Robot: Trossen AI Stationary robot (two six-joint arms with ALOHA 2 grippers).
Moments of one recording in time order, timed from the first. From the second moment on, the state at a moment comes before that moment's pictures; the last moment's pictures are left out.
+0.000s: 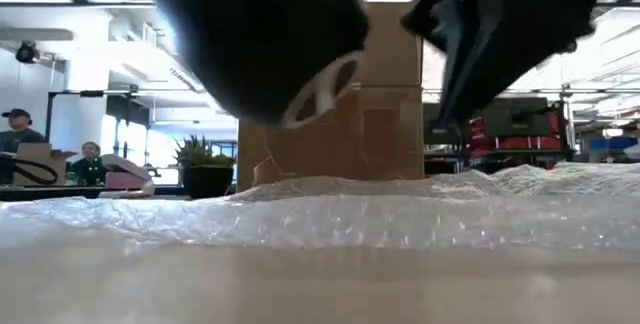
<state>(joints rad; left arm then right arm) -0.42 1.67 1.24 -0.52 -0.32 -0.63 0.55 1.82 1.26 -0.65 0.29 0.22</state>
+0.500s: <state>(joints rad) -0.24 1.91 1.55 -0.77 -0.20 -0.39 0.78 1.44 0.84 -0.61 0.50 0.81</state>
